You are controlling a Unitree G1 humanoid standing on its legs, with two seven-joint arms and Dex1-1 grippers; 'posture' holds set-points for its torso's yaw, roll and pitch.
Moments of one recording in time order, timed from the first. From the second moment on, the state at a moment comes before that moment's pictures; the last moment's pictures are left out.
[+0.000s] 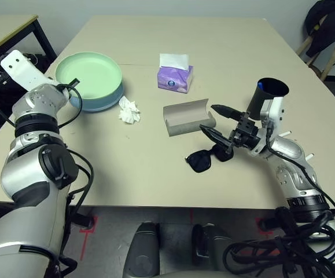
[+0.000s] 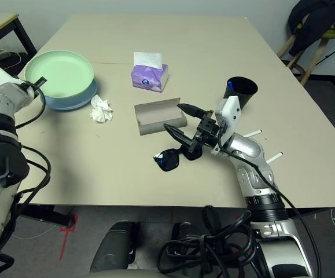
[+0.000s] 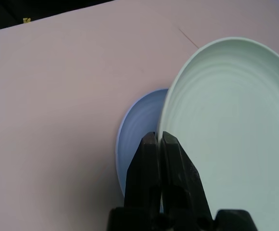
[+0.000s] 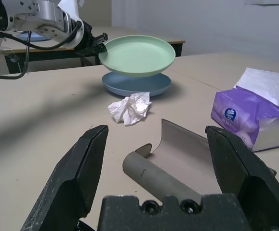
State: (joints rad) left arm -1.19 0.56 0.59 1.14 -0.32 0.39 0.26; right arm -0.38 -0.33 -0.01 0.08 0.40 0.04 0.91
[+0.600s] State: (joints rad) left arm -1.17 0.56 0.55 1.18 -0.32 0.40 0.22; right arm -0.38 -0.34 -0.01 0.08 0.39 0.03 0.90
